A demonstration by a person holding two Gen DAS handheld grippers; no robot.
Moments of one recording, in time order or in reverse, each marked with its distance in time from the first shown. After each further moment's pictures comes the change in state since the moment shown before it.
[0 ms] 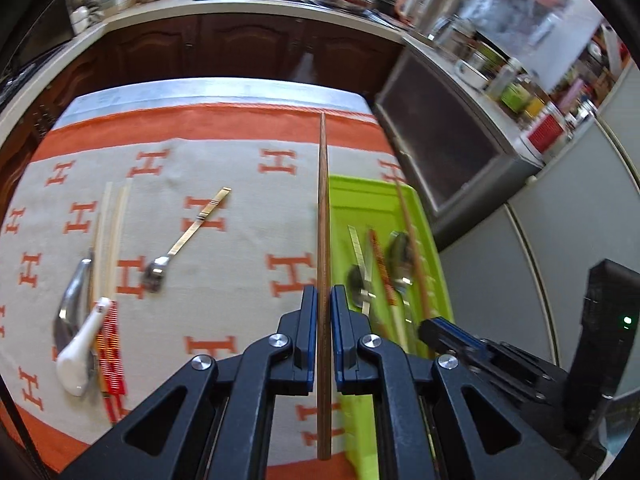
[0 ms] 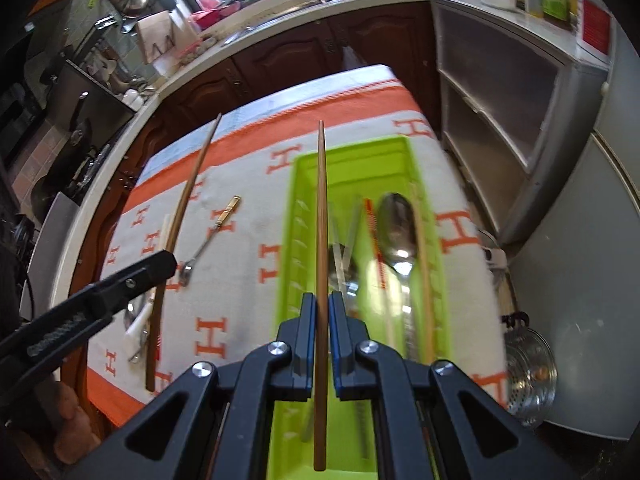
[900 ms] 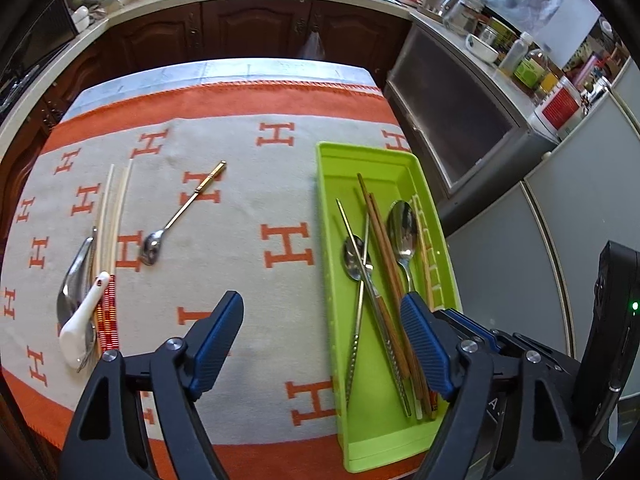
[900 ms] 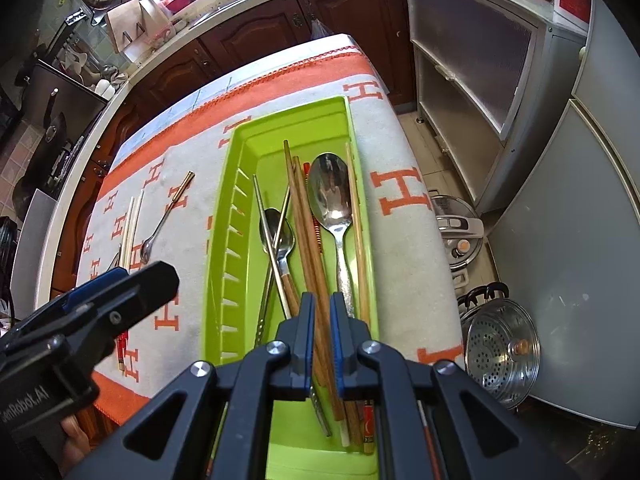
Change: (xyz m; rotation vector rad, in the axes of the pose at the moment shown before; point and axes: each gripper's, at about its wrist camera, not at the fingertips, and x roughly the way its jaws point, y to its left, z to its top) left arm 0.002 -0.017 -0.012 -0.008 0.058 0.104; right arm 0.002 -0.023 -0.009 0.011 0.081 -0.033
